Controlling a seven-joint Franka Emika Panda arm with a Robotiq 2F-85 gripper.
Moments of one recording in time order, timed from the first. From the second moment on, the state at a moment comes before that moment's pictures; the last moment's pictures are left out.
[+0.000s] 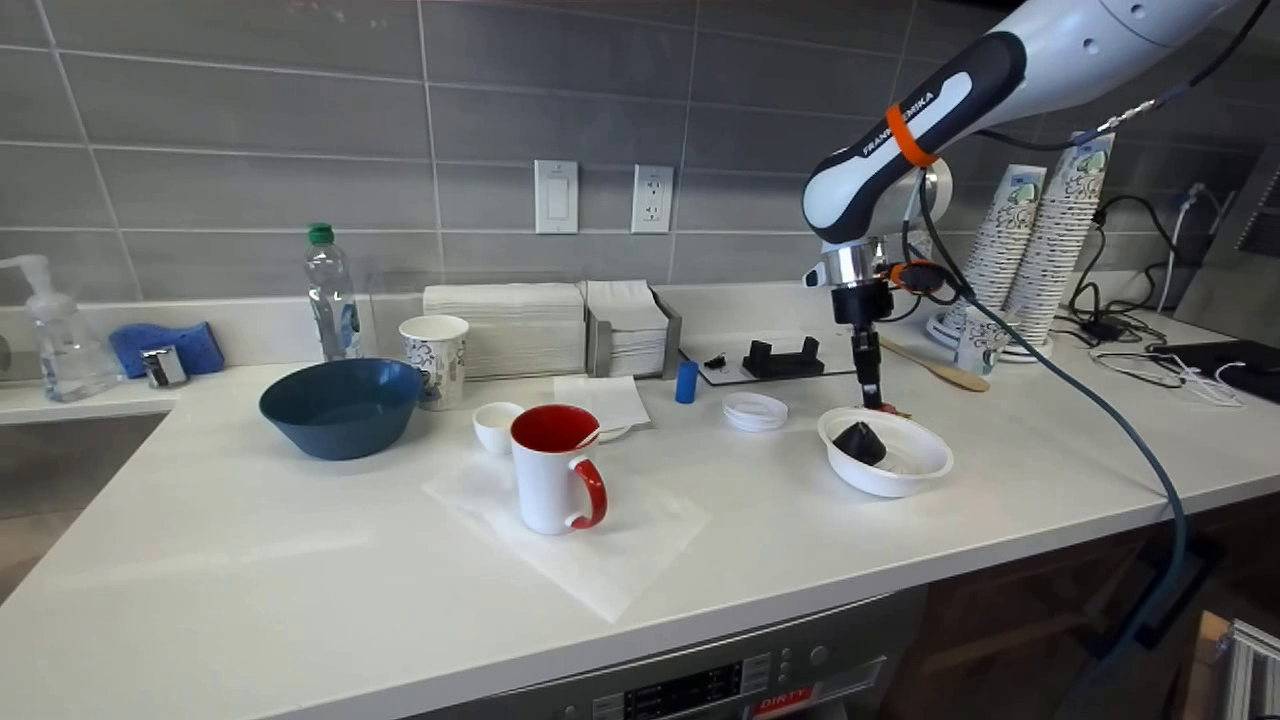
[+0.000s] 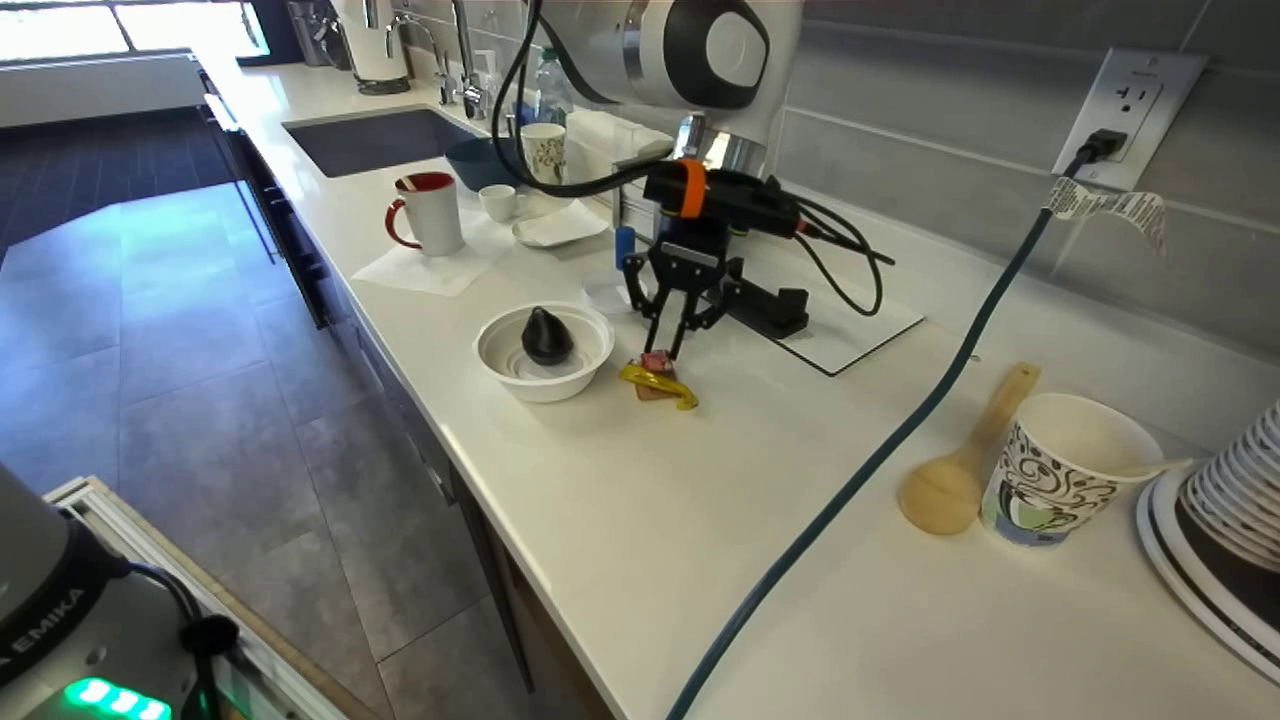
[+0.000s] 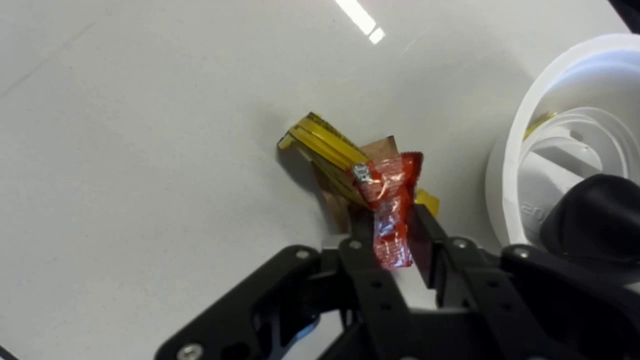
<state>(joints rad) -0.27 0.48 -0.11 -1.84 -0.08 1.92 -0.76</state>
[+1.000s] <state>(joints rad) -0.11 -0.12 -0.08 -2.24 -0.11 1.88 -0.38</state>
